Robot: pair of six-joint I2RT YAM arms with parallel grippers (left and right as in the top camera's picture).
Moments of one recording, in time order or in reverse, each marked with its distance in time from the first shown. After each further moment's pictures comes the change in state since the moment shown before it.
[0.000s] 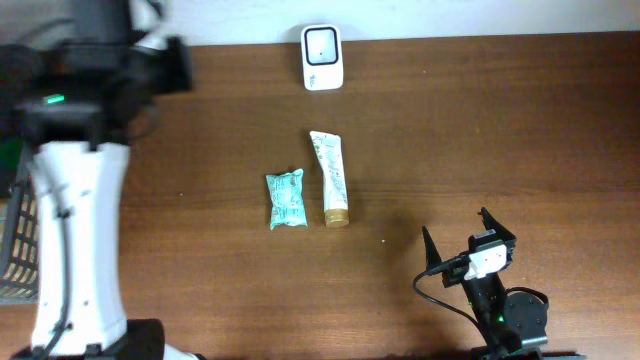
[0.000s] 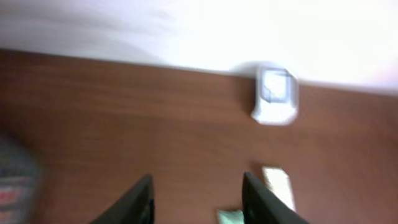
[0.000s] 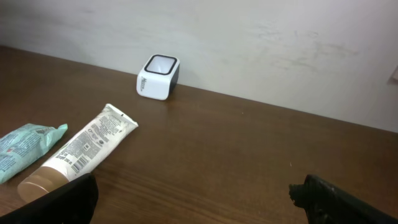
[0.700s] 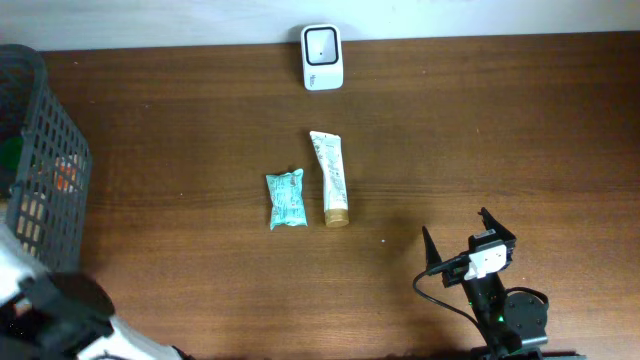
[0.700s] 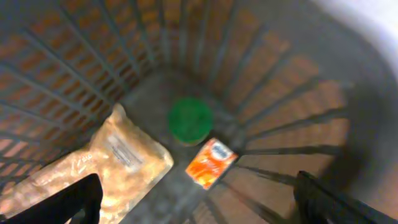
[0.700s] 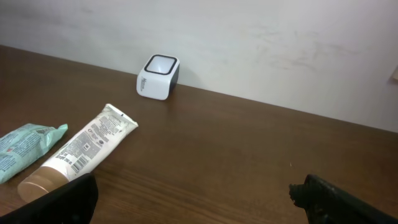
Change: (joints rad) left arm 0.639 0.225 0.027 0.016 -0.070 0.002; right arm 0.000 0.000 0.000 0.000 0.000 0.000
